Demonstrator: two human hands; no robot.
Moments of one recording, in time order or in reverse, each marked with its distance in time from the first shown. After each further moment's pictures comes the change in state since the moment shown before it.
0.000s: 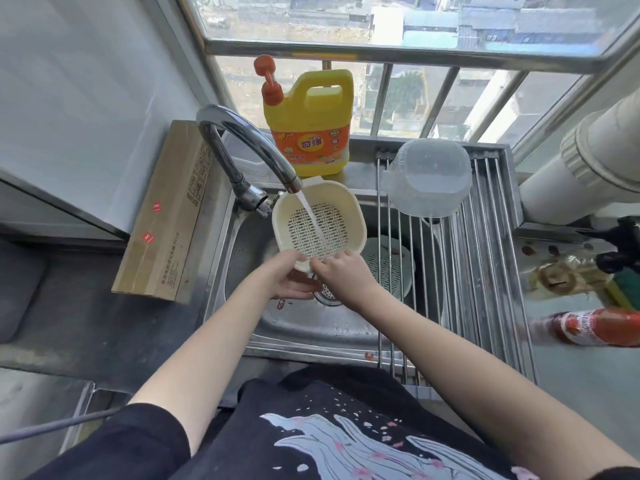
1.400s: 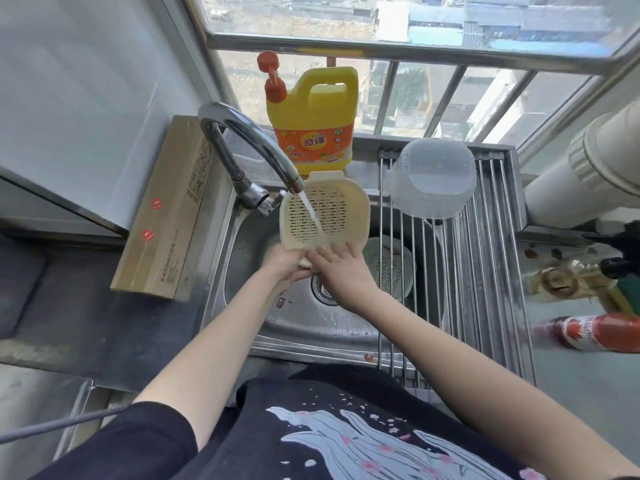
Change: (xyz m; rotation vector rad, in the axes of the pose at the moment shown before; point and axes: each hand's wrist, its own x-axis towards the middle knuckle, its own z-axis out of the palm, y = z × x) left_hand 0.021 -0.002 0.008 -0.236 0.129 0.318; right_hand 0.000 0.003 0.011 0.210 -0.128 0.163
